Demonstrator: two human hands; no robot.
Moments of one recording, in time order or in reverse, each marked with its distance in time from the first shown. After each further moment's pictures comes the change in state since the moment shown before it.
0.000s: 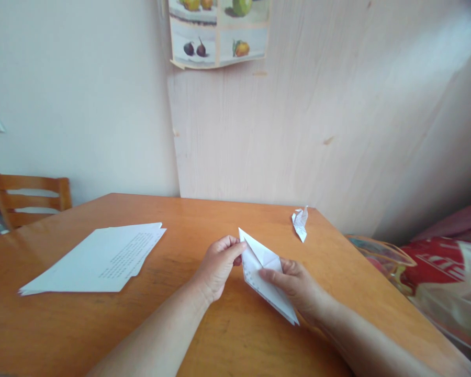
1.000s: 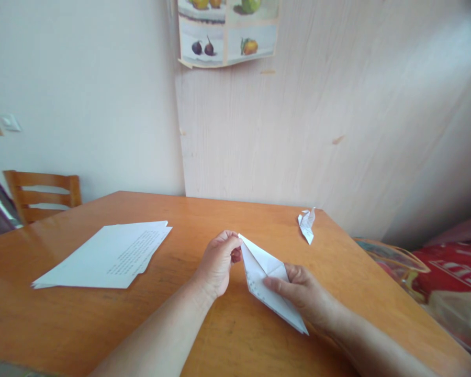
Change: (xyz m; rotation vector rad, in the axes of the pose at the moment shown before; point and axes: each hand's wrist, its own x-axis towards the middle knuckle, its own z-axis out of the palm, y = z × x) left_hand 0.000 0.014 0.000 -0.220 0.121 -0.008; right_hand -0.005 0.000 0.003 -0.033 -0.043 0.044
